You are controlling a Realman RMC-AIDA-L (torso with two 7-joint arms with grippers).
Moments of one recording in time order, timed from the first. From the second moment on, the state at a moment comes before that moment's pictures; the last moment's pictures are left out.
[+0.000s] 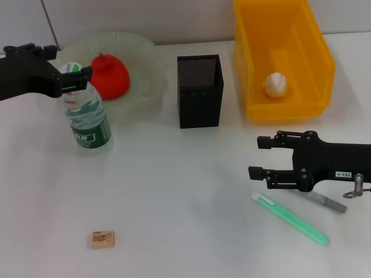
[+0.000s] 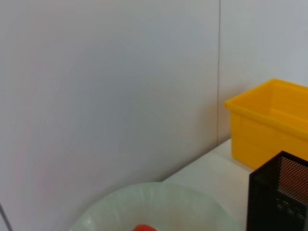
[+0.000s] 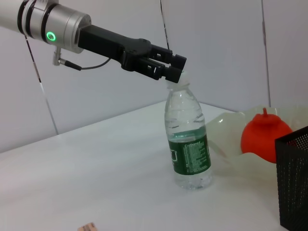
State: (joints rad) left arm -0.20 -2.07 1.38 1.62 2.18 0.99 -2.23; right arm 0.36 2.08 -0.77 -0.76 -1.92 -1.61 1.28
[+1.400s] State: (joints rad) left arm -0.19 -2.06 1.41 1.73 1.94 1.08 -2.02; right arm 0.36 2.08 -0.77 -0.74 -1.93 -1.60 1.28
